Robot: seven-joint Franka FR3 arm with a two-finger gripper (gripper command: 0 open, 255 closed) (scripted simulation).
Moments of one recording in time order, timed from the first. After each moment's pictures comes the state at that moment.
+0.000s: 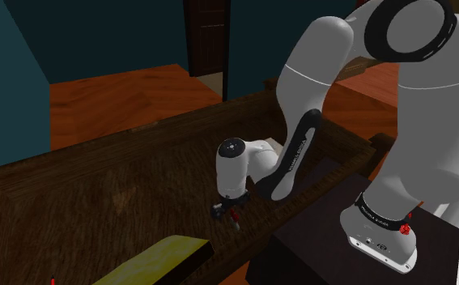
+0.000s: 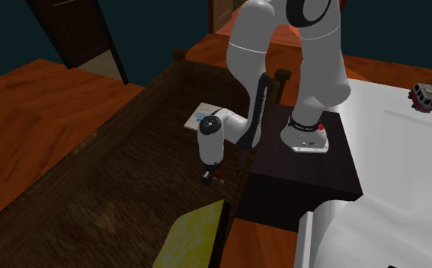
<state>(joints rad) 0.26 0.45 0.35 -2.45 -0.59 2.78 1.38</state>
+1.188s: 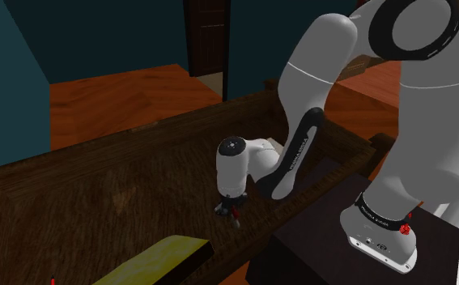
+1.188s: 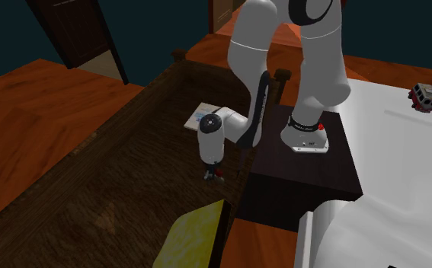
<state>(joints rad) 0.25 0.43 0.36 -2.45 -0.58 2.78 1.36</state>
